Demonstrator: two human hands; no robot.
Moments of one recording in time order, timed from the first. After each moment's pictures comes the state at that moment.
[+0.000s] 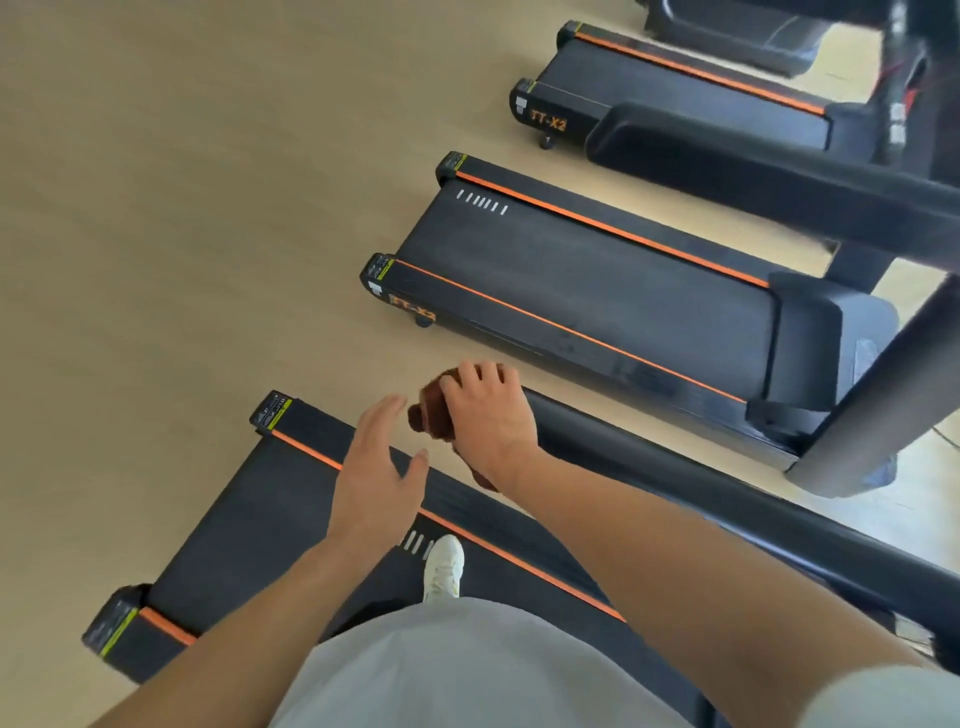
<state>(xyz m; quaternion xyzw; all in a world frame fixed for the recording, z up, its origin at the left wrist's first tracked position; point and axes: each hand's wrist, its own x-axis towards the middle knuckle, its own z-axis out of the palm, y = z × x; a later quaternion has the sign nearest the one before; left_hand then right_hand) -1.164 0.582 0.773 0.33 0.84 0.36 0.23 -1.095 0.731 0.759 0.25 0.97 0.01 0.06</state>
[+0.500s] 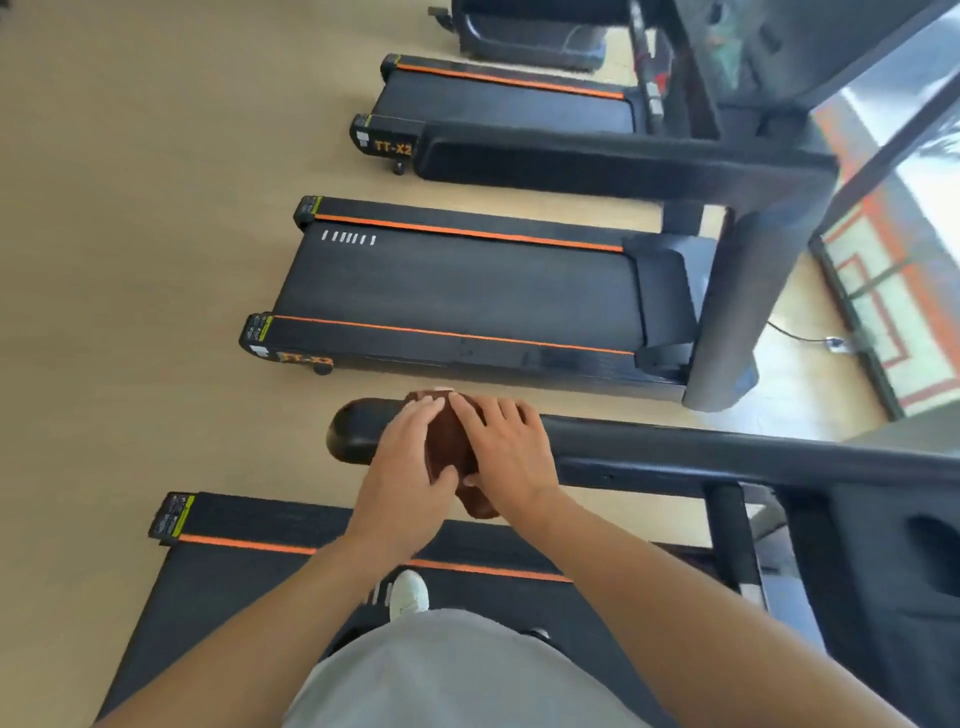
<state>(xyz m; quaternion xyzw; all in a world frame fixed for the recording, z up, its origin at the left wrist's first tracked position) -1.076 0.659 0.808 0.52 0.75 0.28 0.29 -0.948 0.741 0.756 0.45 0.89 -0.06 0.00</state>
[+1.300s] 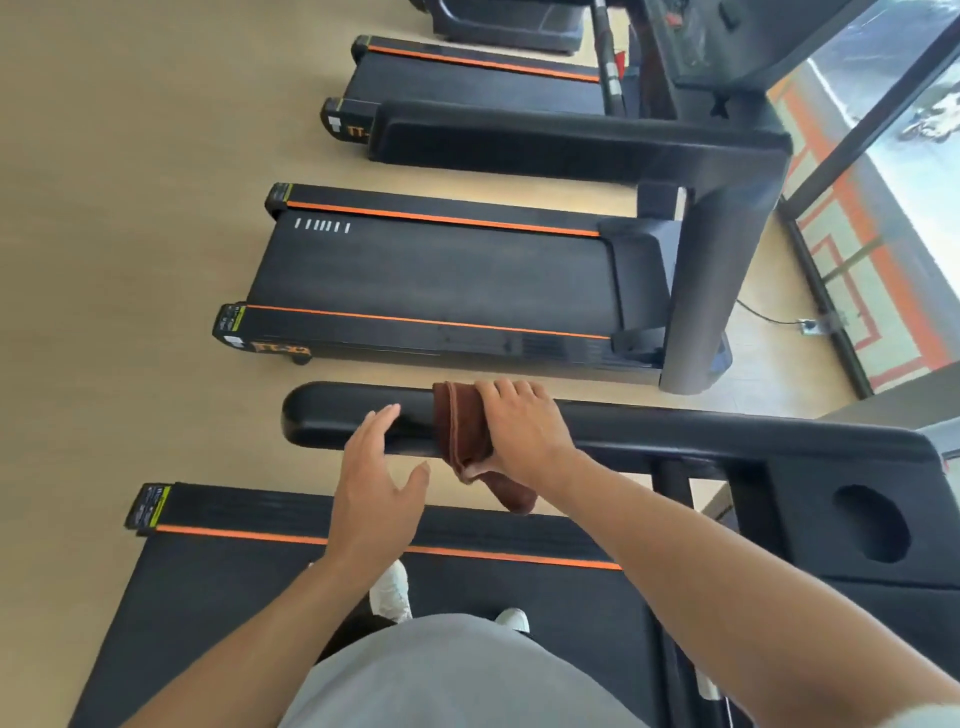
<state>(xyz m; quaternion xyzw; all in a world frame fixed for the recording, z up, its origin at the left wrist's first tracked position) -1.028 0.638 0.801 0.42 0.79 0.32 0.31 -0.876 0.772 0.769 0.45 0.89 -0.07 0.08</state>
